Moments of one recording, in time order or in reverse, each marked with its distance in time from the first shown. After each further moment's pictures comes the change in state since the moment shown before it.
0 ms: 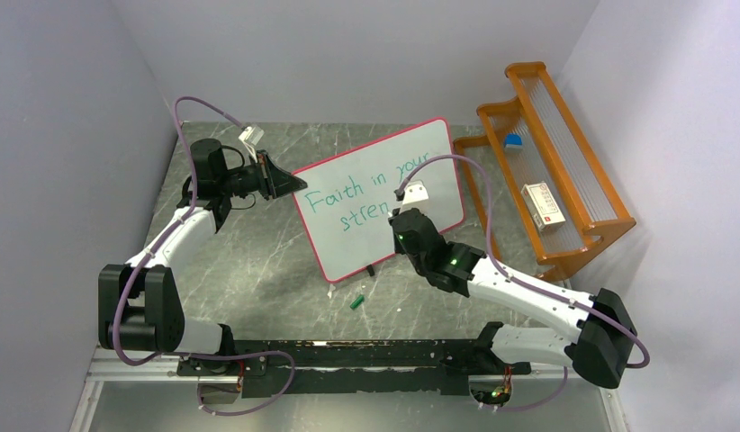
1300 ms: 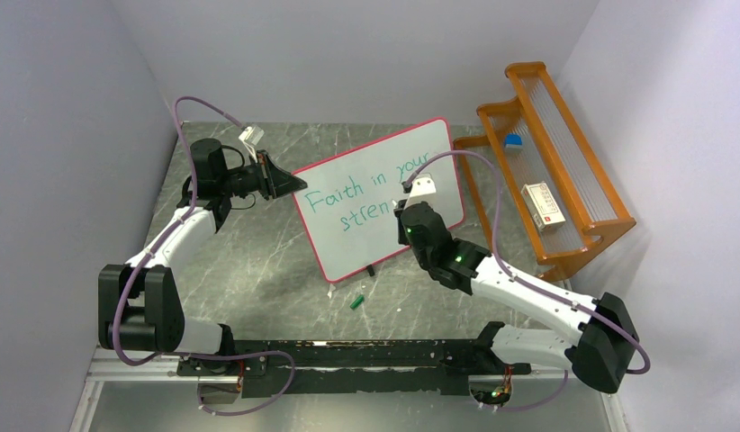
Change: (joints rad) left arm 0.000 0.000 0.002 -0.005 0.000 0.004; right arm -0.053 -0.023 -0.010 0.077 0.002 -0.045
